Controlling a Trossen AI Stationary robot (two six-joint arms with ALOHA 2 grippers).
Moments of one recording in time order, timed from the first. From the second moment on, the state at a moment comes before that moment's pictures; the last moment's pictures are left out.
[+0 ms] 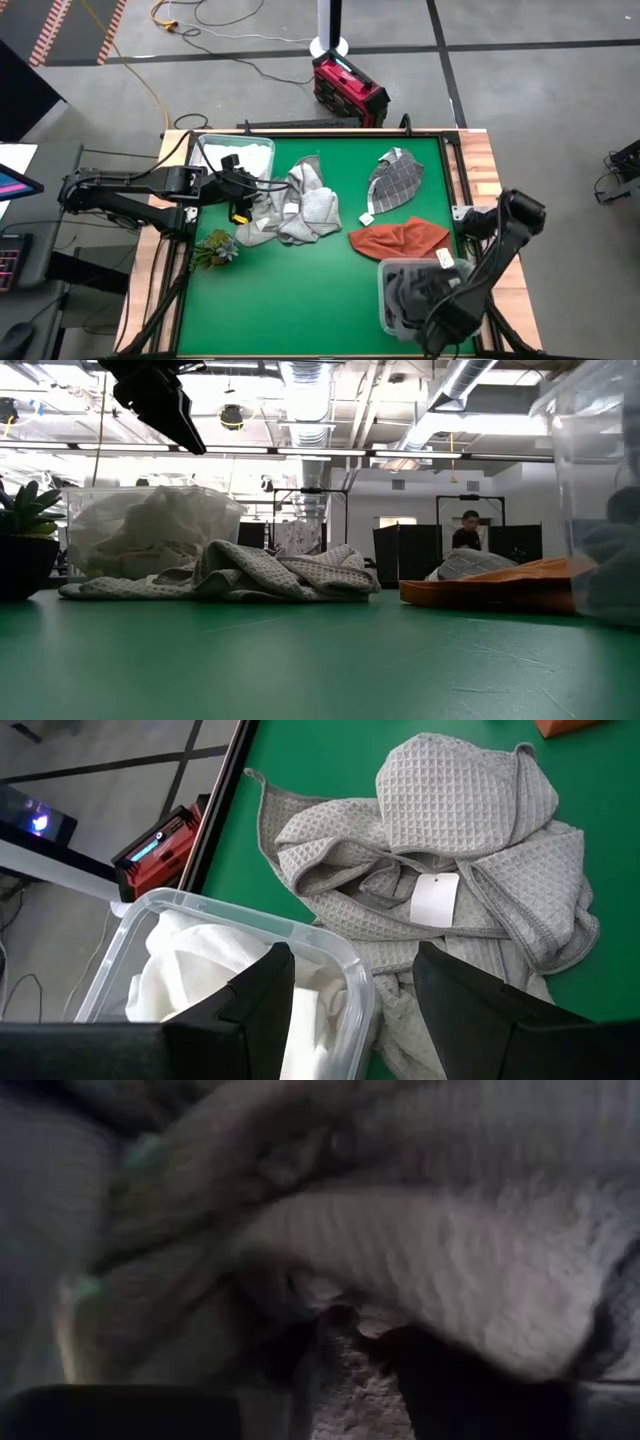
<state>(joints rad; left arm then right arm) 0.01 0.99 0.96 -0.77 -0.48 0.07 0.93 1.75 1.36 -1.30 0.08 0.79</state>
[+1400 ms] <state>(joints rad) 0.01 0.99 0.96 -0.76 -0.48 0.04 0.09 1.49 1.12 -0.87 0.20 0.40</state>
